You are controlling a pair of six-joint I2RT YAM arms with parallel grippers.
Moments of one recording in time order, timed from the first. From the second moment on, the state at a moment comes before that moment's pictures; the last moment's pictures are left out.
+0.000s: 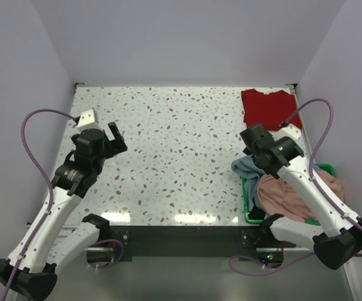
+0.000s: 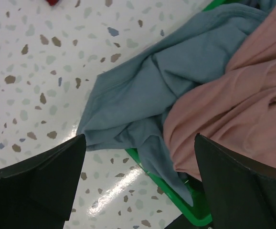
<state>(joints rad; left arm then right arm) -0.36 0.80 0.92 -0.61 -0.43 -0.49 0.54 1.12 1.18 -1.26 0.75 1.17</state>
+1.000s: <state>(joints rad) -0.36 0.81 0.85 -0.56 -0.34 -0.49 0.29 1.01 0.98 -1.37 0.60 1.22</state>
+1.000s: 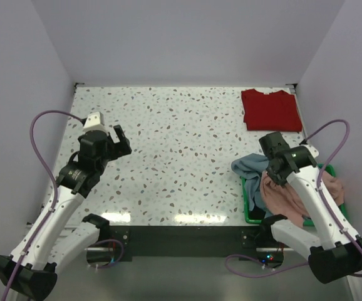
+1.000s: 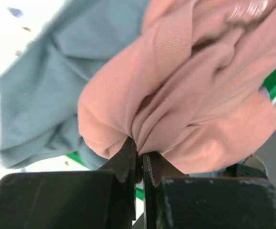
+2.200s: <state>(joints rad) -0.36 0.80 0.85 -0.52 -0.33 -0.46 0.68 1.41 1.90 -0.74 0.40 0.47</state>
